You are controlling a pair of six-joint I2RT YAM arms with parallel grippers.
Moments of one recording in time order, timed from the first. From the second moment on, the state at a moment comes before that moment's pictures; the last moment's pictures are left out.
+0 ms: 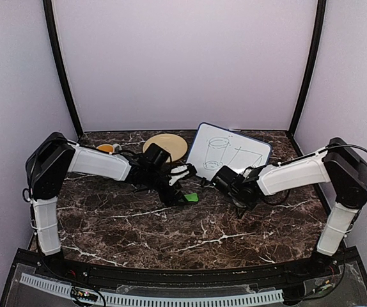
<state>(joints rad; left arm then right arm) -0.76 1.99 1.23 -0.15 0.34 0.37 0.91 1.77 0.98 -0.47 0.65 1.29</state>
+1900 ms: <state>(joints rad) -0.74 1.65 0.82 -0.03 0.07 0.09 1.26 1.85 1.25 -0.64 0.72 1.37</state>
